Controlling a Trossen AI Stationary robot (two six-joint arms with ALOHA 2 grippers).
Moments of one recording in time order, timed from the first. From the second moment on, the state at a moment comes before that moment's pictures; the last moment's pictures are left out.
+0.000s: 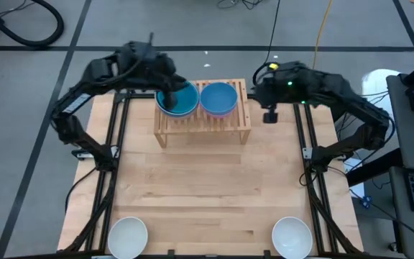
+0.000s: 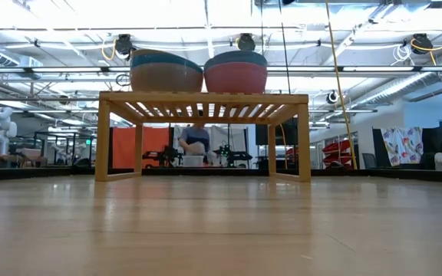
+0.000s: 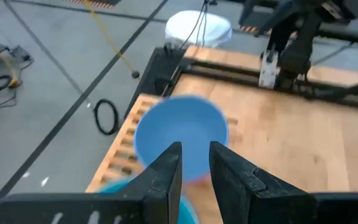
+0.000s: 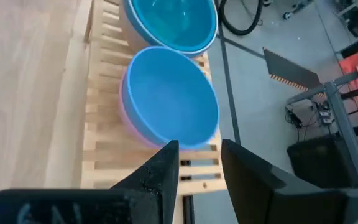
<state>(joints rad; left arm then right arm) 0.36 1.55 2.12 -1.10 -0.02 0.07 -0.29 1.34 1.77 -1.10 0.20 -0.54</state>
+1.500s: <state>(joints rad) -0.69 1.38 1.26 -1.24 0.13 -1.06 -0.15 1.11 1.67 -1.35 0.13 -0.41</state>
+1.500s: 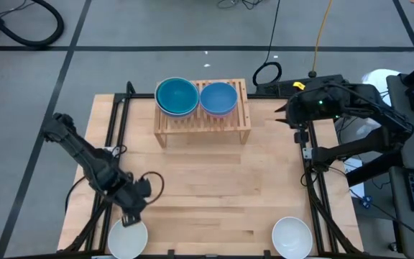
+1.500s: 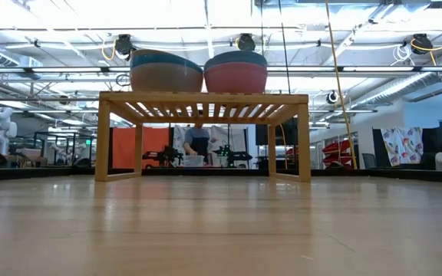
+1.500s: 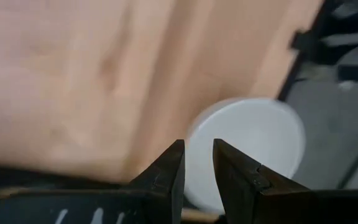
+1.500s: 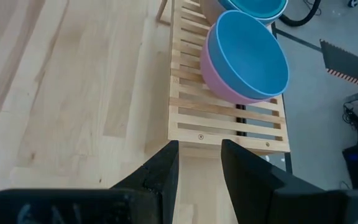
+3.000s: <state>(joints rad) -0.89 1.43 0.87 -0.80 0.10 -1.20 -0.15 1.10 1.67 -1.32 0.13 -0.43</state>
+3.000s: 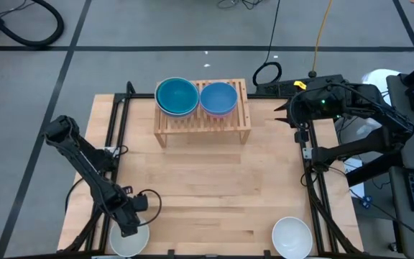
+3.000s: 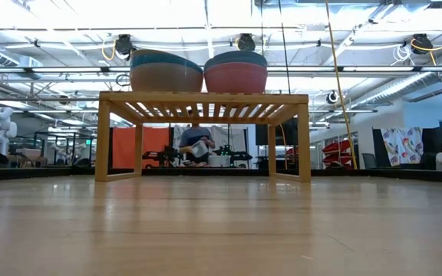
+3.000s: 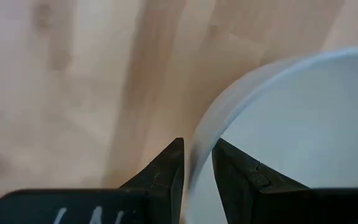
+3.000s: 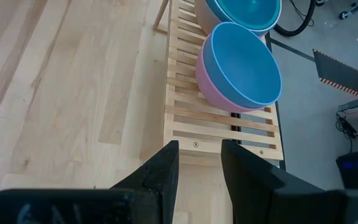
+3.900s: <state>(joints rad) -0.57 1.43 1.09 -0.86 0.12 -1.37 -0.16 1.10 1.67 -1.31 0.14 -0.50</state>
